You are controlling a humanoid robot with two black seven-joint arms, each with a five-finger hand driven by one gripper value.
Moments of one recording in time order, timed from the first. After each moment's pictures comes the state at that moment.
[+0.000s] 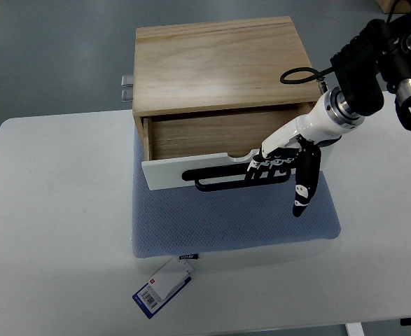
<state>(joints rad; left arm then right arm) -0.03 0.00 -0.08 -0.34 0.01 -0.03 0.07 1.72 -0.72 -0.13 1.69 -0.36 0.61 -0.61</state>
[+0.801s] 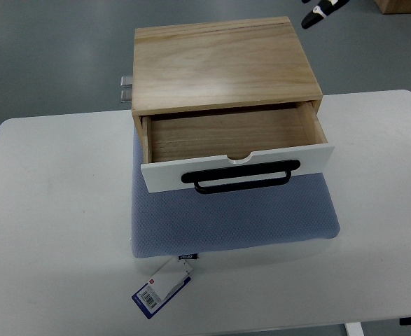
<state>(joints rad) -0.03 0.00 -0.09 -0.35 0.01 -0.03 0.07 1.66 -0.77 0.26 1.05 -0.26 0.60 -0.44</state>
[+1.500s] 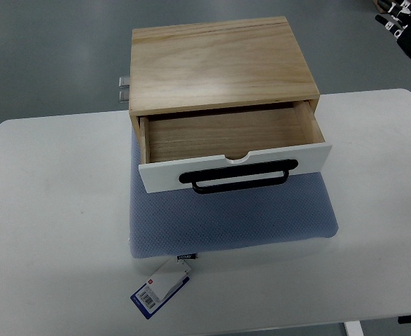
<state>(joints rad) -0.03 0.00 -0.09 -0.36 0.01 -0.03 0.07 0.88 -0.41 1.02 0.47 -0.11 0.36 0.13</state>
